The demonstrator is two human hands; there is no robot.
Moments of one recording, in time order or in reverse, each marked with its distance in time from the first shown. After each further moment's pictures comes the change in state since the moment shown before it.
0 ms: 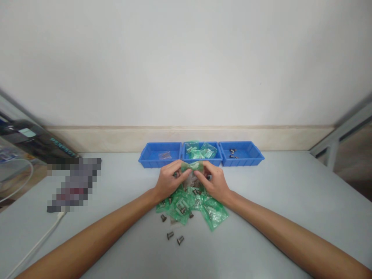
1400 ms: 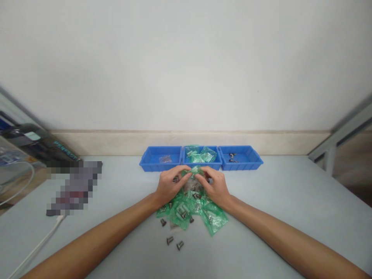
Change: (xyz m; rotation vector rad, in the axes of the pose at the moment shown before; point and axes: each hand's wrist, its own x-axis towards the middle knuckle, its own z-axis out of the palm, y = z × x) left_hand -0.001 0.005 0.001 0.042 0.097 0.010; right_hand -0.002 0.003 0.002 -0.056 0.072 -0.017
